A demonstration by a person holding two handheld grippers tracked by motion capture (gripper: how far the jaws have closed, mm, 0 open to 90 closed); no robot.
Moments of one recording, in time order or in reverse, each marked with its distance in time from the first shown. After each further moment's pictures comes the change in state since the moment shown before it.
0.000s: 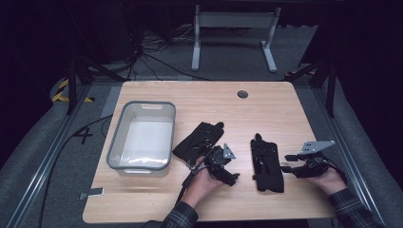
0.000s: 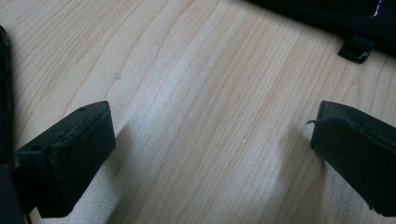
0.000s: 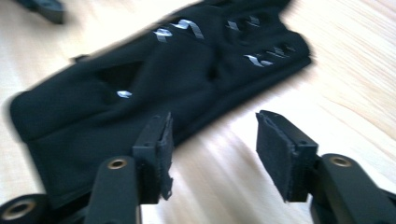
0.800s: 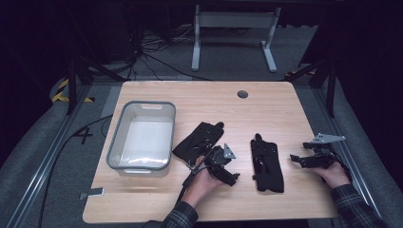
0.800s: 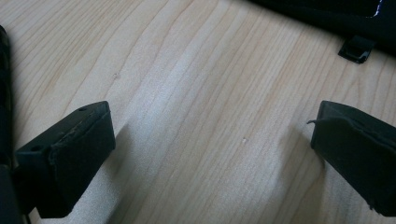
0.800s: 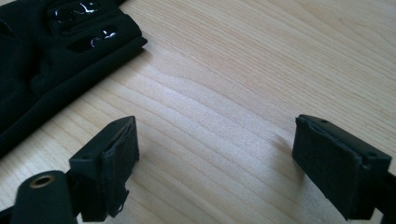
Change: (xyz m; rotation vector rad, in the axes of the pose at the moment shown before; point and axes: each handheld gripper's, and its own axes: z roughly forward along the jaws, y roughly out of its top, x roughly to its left) left arm -0.001 0.002 -0.001 0.022 0.004 -0.011; right arm -0.049 -0.022 -0.001 -0.048 -0.252 0.164
